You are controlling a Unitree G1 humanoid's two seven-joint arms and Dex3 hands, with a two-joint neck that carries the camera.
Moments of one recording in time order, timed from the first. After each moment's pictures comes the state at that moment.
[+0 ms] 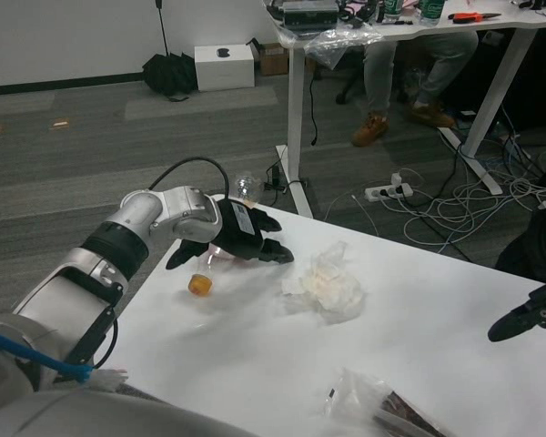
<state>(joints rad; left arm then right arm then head) -0.51 0.51 0.03 0.50 1.36 -0.84 -0.56 -0.47 -0.61 0.38 0.37 0.52 -0.60 -0.10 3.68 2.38</state>
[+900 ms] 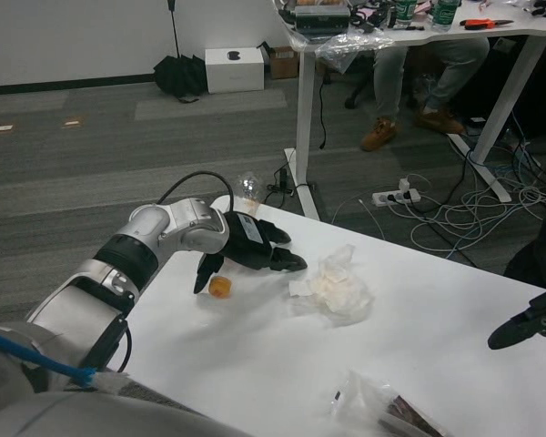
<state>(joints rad) -0.51 0.44 0.07 0.56 1.34 -0.84 -0.54 -0.45 -0.62 0.38 0.35 0.53 -0.61 -0.10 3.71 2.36</state>
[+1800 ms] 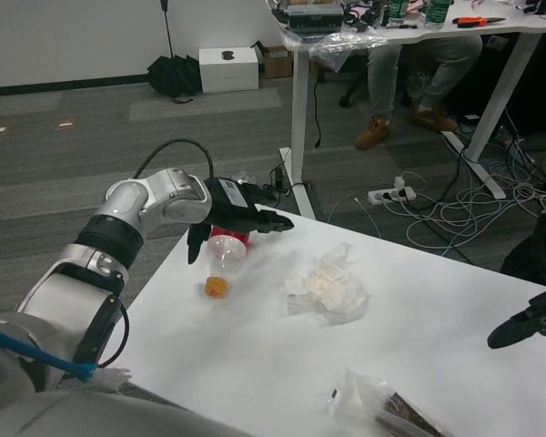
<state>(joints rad) -0.54 0.49 0.22 0.52 1.36 -0.85 -0.55 -0.45 -0.61 0.38 0.35 0.53 -0.61 -0.10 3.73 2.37</state>
